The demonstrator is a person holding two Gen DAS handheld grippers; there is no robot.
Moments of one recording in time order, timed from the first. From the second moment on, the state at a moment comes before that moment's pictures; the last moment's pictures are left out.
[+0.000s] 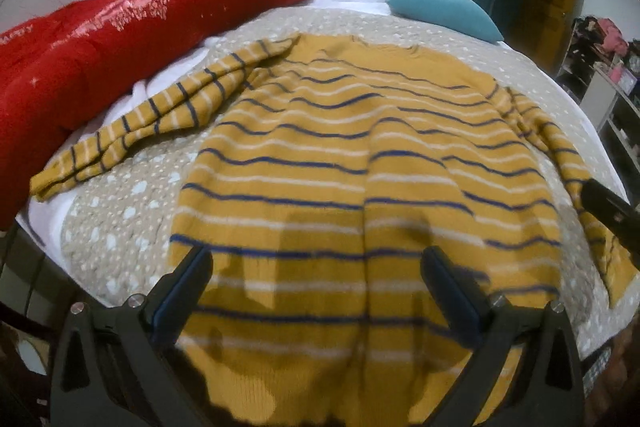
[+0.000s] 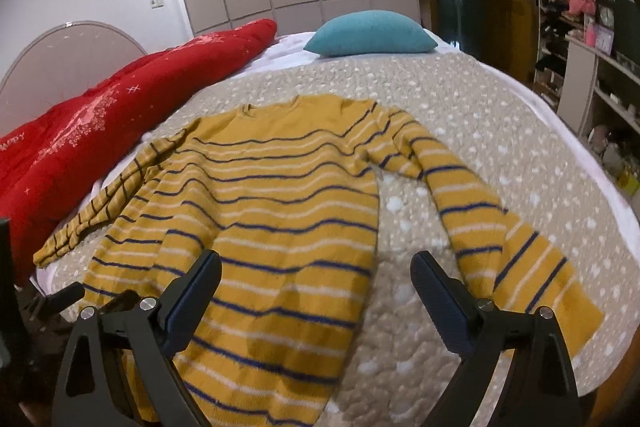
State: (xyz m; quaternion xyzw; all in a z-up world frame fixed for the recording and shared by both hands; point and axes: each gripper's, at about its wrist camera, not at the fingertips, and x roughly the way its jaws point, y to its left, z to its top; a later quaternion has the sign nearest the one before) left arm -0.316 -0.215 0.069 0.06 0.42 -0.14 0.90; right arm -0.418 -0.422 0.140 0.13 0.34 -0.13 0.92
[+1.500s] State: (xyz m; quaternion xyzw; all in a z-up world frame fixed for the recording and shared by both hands) left arm -0.347 -0.220 0.060 0.07 0.43 -0.17 0.88; right arm -0.418 -0.416 0.106 0.13 0.39 -0.13 0.90
